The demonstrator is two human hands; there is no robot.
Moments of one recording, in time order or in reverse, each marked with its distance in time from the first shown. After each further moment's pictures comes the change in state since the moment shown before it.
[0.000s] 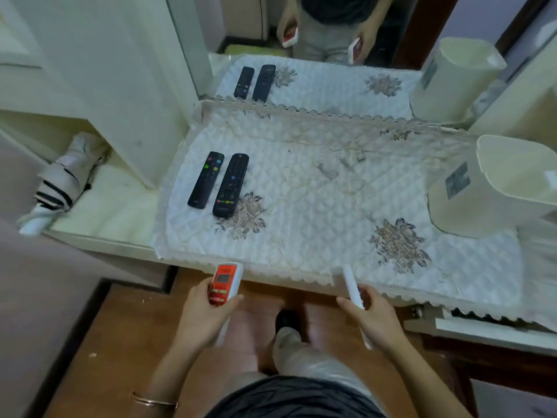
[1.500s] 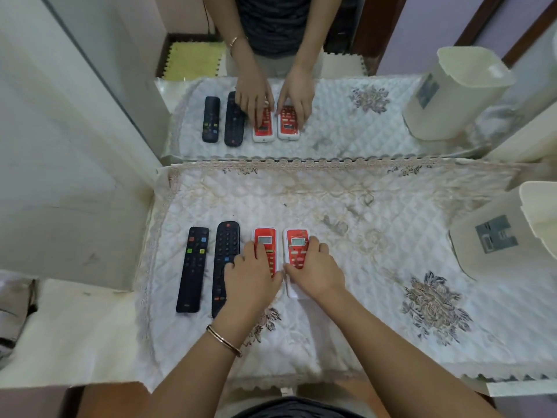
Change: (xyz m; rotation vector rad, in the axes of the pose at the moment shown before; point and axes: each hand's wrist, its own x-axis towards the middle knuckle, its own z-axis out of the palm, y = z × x) left_hand 0.202 0.142 0.020 0.932 -0.075 0.410; right_hand 0.174 -0.193 0.062 -0.398 0.112 0.012
